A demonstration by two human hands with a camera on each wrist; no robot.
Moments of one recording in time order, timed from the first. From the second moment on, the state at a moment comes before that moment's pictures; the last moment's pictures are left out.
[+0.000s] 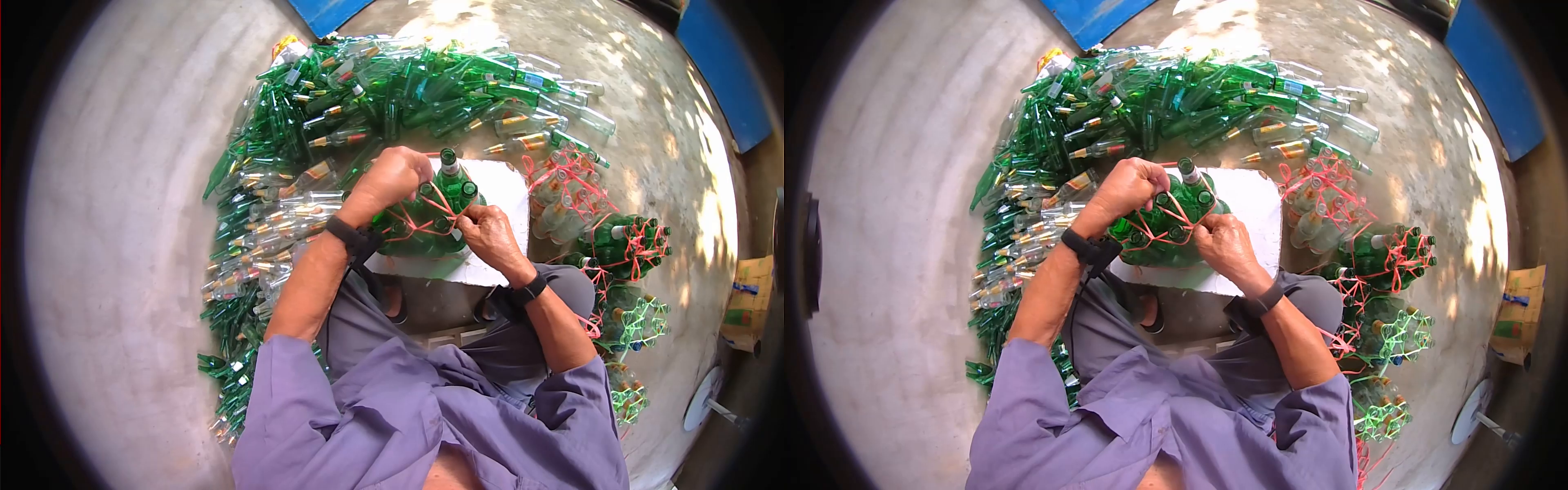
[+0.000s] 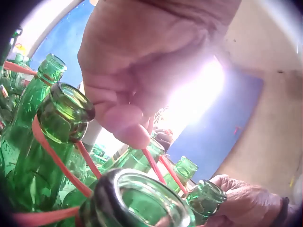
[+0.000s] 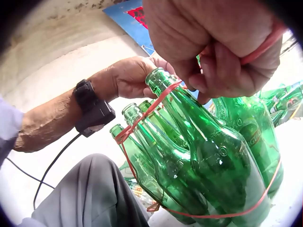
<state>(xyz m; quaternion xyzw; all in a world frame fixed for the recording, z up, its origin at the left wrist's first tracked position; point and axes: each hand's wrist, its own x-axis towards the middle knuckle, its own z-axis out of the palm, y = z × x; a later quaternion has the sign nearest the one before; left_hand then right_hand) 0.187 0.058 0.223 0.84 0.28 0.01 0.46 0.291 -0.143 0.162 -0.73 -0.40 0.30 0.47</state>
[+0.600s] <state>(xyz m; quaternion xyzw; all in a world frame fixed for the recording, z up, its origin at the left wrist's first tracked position) 0.150 -0.025 0.221 0.95 0.12 0.21 0.18 0.295 -0.161 0.159 -0.73 -0.36 0.35 0.47</state>
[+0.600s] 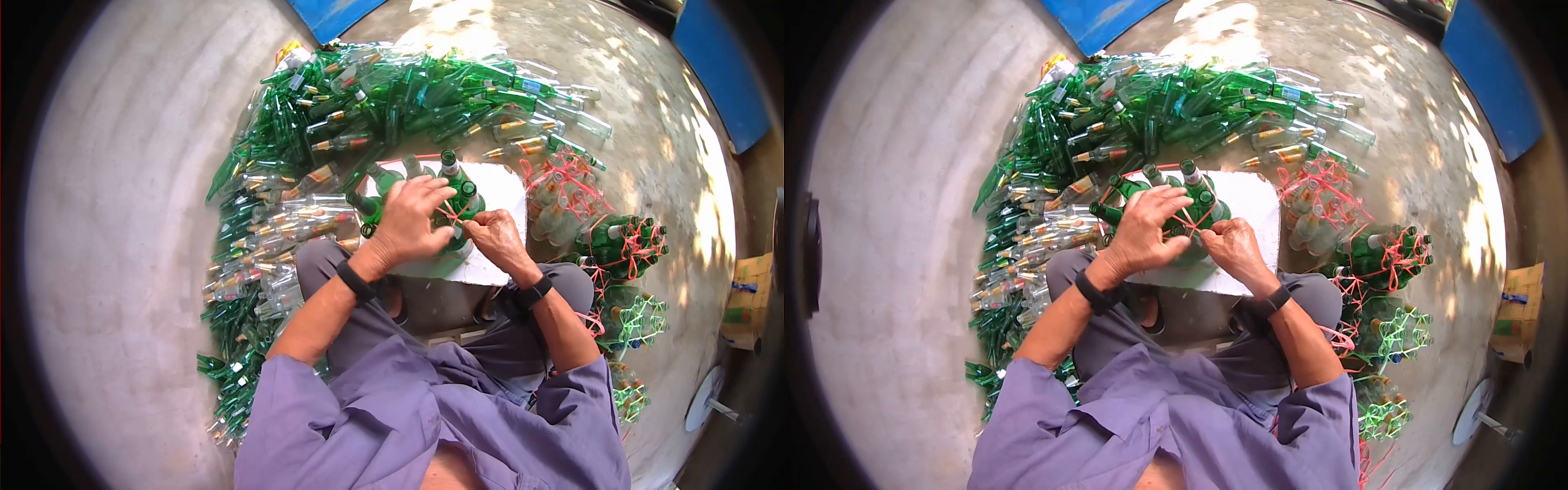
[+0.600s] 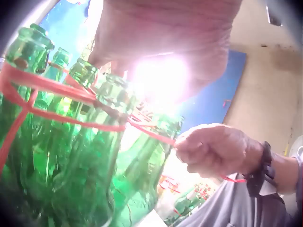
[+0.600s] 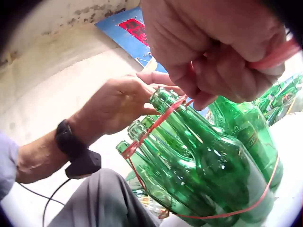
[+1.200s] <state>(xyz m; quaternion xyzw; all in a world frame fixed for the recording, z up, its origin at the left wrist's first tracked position) 0.156 -0.044 0.199 0.98 0.17 0.14 0.03 0.301 -0.179 0.158 -0.73 -0.45 0.24 0.45</state>
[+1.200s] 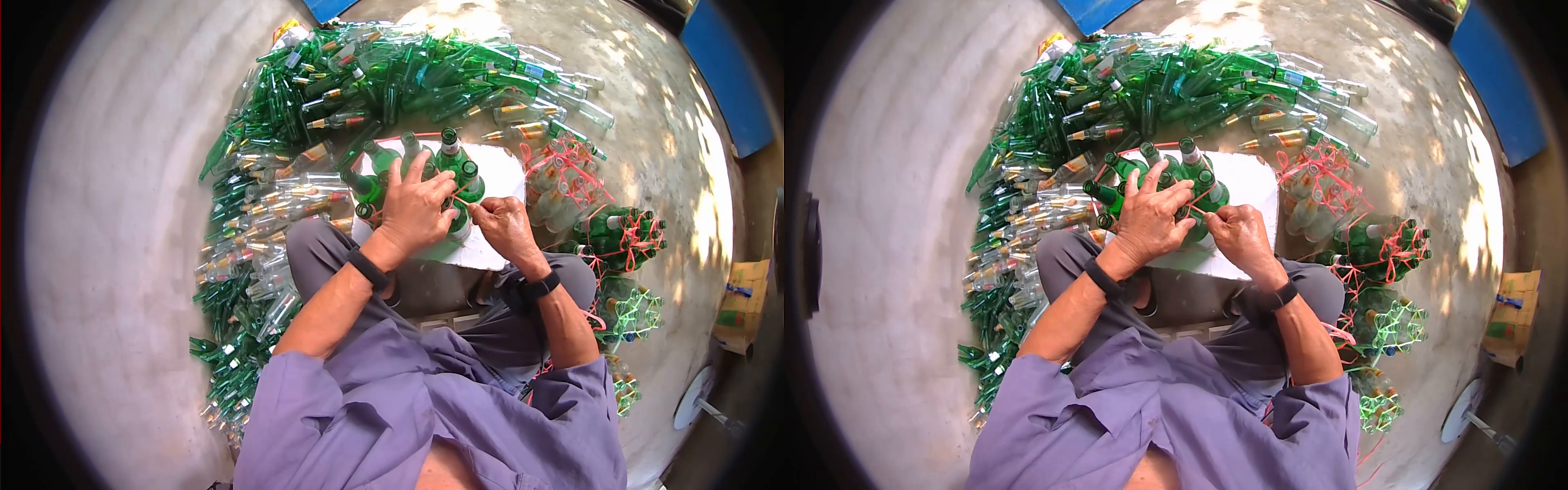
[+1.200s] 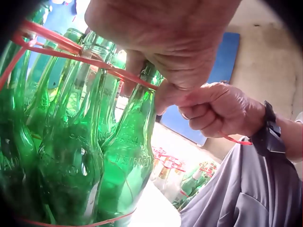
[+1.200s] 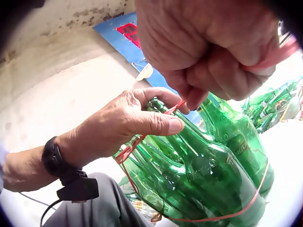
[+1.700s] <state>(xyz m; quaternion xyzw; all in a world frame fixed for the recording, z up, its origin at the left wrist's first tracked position) 0.152 -0.046 0.199 0.98 0.17 0.14 0.04 0.304 -0.187 0.178 -0.74 -0.51 0.20 0.40</state>
